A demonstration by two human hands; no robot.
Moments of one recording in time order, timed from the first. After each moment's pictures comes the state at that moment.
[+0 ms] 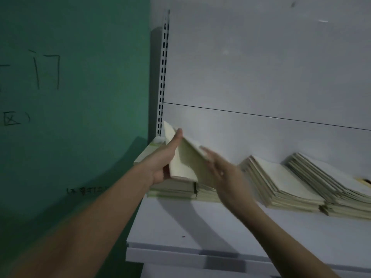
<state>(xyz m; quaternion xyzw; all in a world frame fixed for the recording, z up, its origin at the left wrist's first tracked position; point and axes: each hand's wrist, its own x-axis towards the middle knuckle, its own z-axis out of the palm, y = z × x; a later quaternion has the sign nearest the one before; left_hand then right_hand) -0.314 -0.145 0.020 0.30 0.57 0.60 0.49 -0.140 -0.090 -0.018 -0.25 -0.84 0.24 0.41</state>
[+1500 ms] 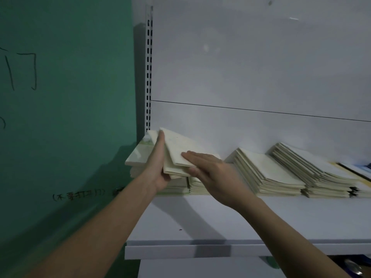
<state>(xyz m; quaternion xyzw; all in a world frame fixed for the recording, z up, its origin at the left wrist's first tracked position) -0.299 -0.144 -0.002 0.21 0.45 0.69 0.52 -0.134 -0.095 -0.013 -0.21 -0.92 0.05 0.31</state>
